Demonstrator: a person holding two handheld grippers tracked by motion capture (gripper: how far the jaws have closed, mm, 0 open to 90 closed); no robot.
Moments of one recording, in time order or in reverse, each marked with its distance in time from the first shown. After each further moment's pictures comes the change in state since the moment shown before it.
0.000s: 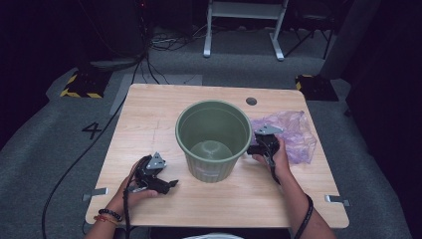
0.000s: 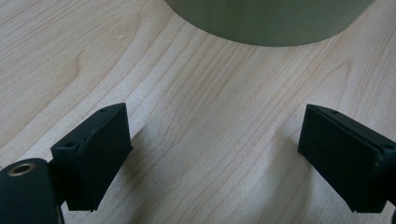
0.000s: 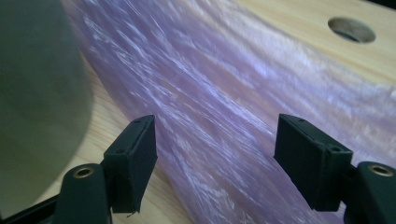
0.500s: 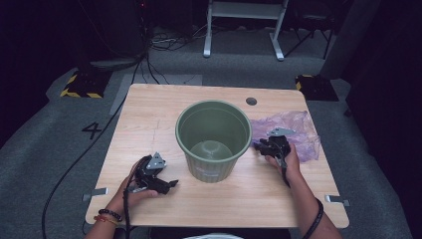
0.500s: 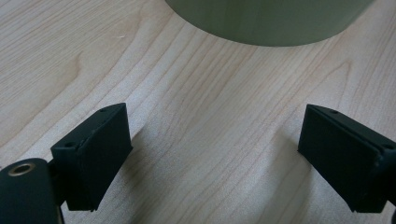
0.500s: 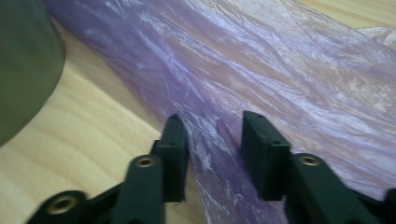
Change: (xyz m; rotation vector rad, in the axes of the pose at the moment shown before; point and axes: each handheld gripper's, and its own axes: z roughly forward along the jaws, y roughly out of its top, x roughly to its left) left arm 0.000 0.000 0.000 0.000 0.000 0.000; right arm -0.031 -0.024 -0.018 0.054 0.053 0.056
